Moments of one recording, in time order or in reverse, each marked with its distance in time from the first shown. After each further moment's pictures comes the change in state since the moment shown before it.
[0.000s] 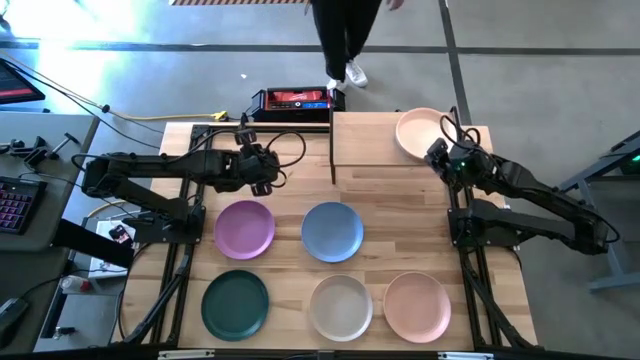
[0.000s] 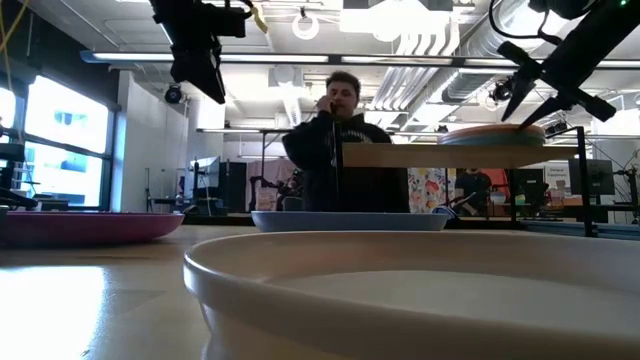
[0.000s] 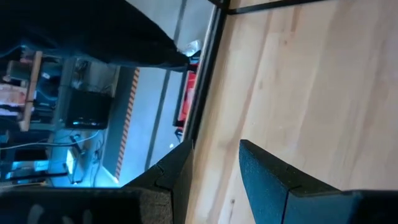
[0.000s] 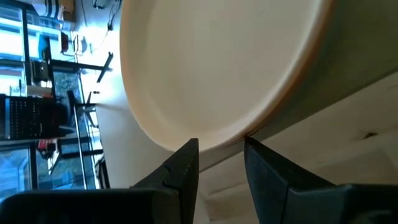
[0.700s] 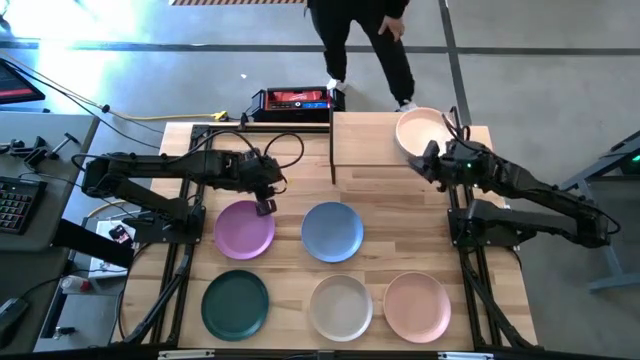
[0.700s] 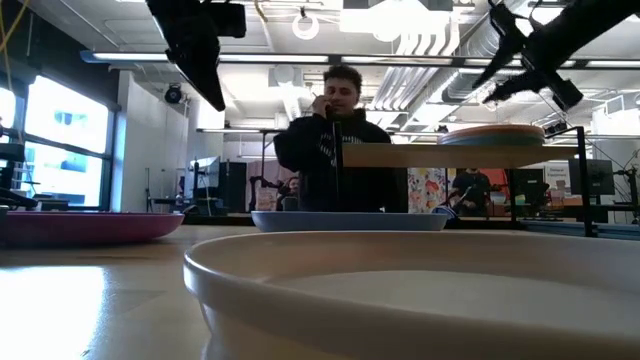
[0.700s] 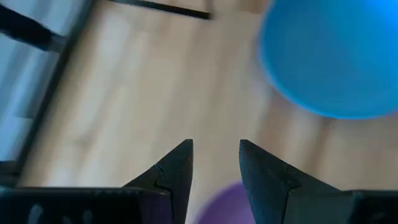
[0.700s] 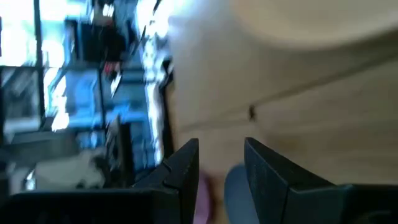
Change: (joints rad) left arm -0.005 0.000 0.000 -0.024 0.506 -0.314; right arm 0.111 0.001 0.000 0.252 -0.229 -0.045
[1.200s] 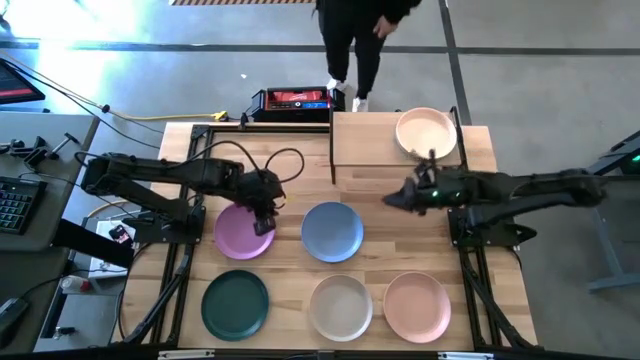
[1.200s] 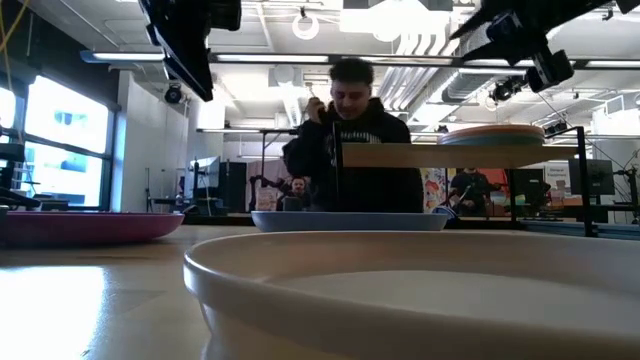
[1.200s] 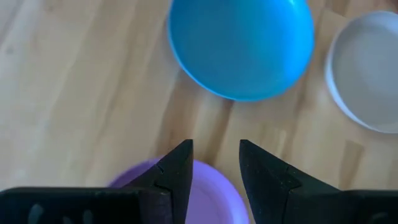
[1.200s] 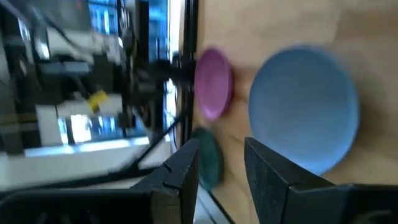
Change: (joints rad) left arm -0.109 0.000 0.000 -0.003 0.226 -0.216; right arm 0.478 0.198 0.000 0.273 0.018 0.003
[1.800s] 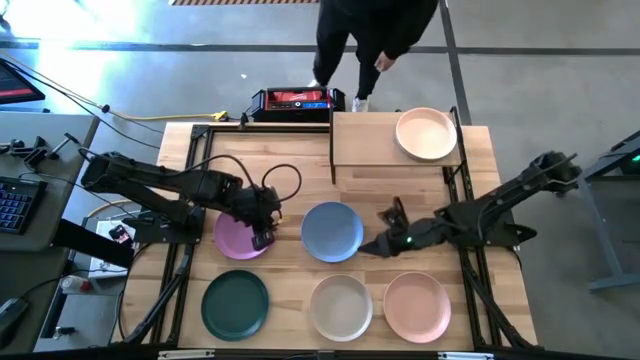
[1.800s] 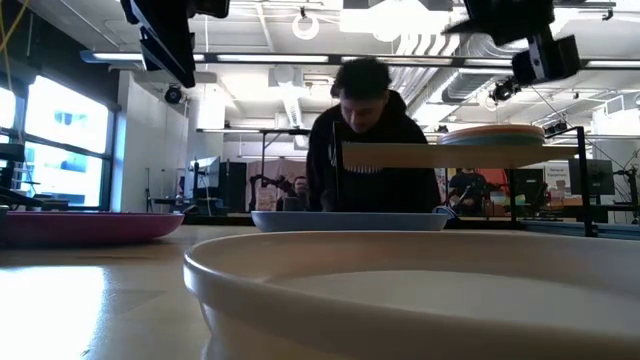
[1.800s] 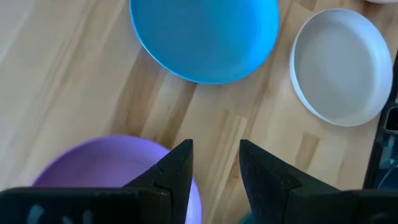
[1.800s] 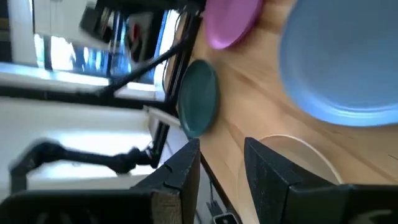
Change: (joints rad) left arm -0.137 0.000 0.000 0.001 0.002 -0.213; right arm 0.365 0.425 0.080 0.319 0.158 -0.102
